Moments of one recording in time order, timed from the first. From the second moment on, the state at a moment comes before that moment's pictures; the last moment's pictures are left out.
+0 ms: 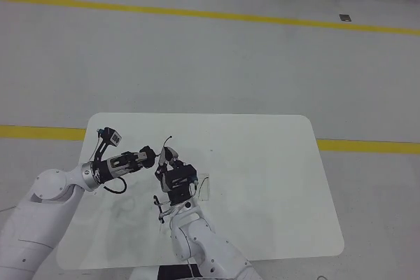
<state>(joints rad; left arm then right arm) 1.43 -1.06 -1.38 -1.45 -0.53 -0.34 -1.07 -1.50 -1.57 0.73 -1.52 -1.32 0.34 -0.42</state>
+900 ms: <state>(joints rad) 1.43 -1.06 -1.38 -1.45 -0.53 -0.34 -1.07 -1.48 -1.55 0.69 -1.50 -1.25 0.34 -0.43</state>
